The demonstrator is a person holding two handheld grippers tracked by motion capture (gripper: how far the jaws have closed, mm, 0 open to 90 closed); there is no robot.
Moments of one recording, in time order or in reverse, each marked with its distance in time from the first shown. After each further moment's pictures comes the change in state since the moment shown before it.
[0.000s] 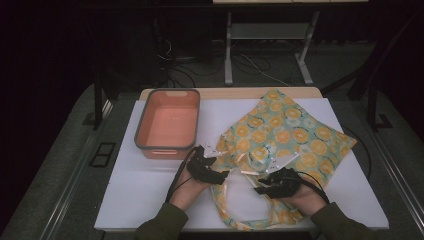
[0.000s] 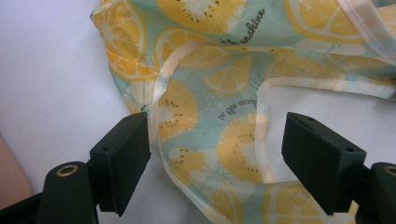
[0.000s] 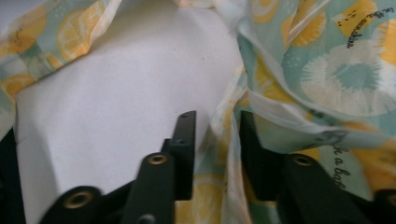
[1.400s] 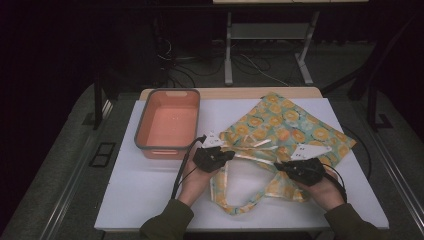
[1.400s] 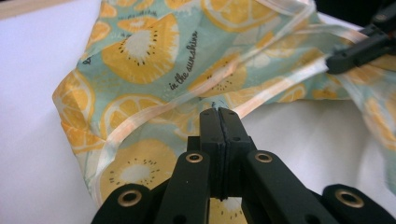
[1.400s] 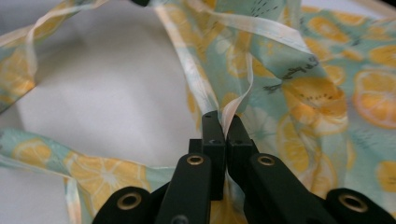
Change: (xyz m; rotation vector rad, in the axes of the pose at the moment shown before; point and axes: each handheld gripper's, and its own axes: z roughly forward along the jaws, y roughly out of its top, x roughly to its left) left arm 0.001 0.031 -0.003 -0.204 -0.140 -0.029; right arm -0.026 -0.009 -0.054 -0.205 -0.249 0.010
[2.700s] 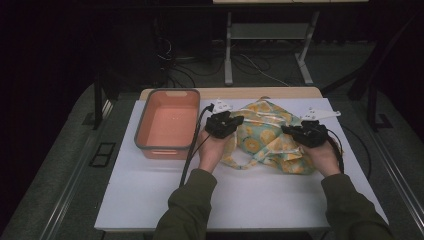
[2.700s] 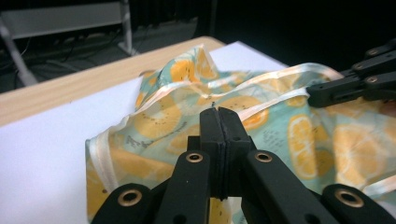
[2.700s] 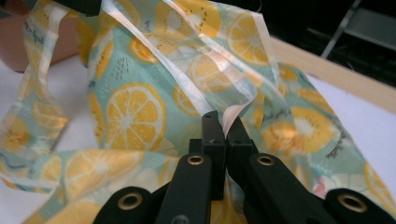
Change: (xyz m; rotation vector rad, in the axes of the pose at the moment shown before) left arm 0.038 0.069 0.045 -0.121 0.121 -0.079; right arm -0.087 0.034 0.019 -0.110 -0.119 0.147
